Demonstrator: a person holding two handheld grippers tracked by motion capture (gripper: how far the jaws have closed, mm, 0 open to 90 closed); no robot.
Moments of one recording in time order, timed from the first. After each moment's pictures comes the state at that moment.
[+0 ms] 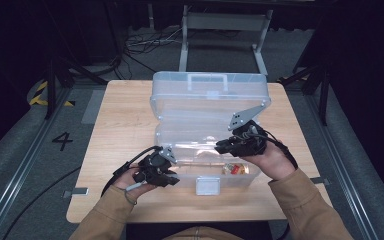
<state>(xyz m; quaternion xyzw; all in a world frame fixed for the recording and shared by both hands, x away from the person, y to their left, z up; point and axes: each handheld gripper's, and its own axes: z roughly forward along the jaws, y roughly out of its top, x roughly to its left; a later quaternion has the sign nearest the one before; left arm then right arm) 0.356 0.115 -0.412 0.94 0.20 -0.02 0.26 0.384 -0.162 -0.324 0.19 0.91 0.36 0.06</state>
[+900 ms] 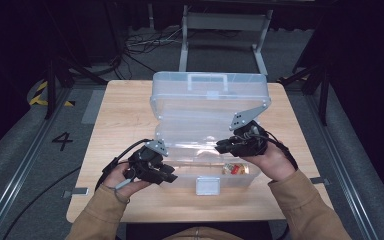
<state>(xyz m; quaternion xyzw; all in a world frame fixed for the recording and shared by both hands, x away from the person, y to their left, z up) 0.350 0.134 -0.374 0.92 0.21 -0.04 0.32 0.383 -0.164 -0.324 0.19 0.91 0.36 0.06</state>
